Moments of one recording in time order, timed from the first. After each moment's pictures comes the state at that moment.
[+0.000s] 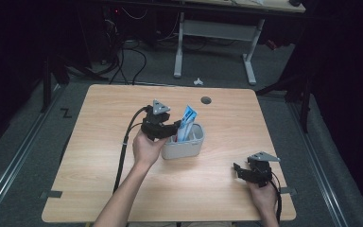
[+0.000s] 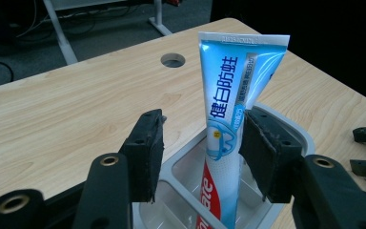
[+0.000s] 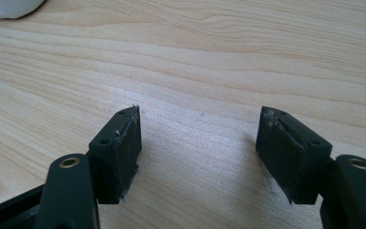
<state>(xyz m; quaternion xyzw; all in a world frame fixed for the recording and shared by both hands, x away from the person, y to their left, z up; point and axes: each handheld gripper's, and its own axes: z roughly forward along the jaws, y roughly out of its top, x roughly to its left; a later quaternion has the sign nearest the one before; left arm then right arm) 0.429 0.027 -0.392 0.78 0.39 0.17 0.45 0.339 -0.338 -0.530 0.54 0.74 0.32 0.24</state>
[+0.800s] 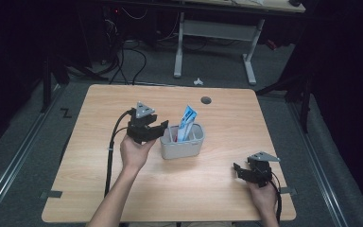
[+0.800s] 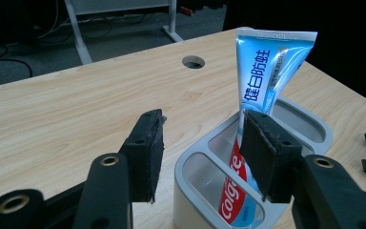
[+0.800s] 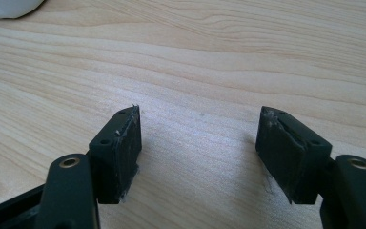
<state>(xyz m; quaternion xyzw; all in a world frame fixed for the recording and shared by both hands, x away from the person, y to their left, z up) 0.418 0.064 -0.393 0.76 0.41 0.19 0.46 0.339 -0.338 -0.530 0.54 0.74 0.32 0.24</state>
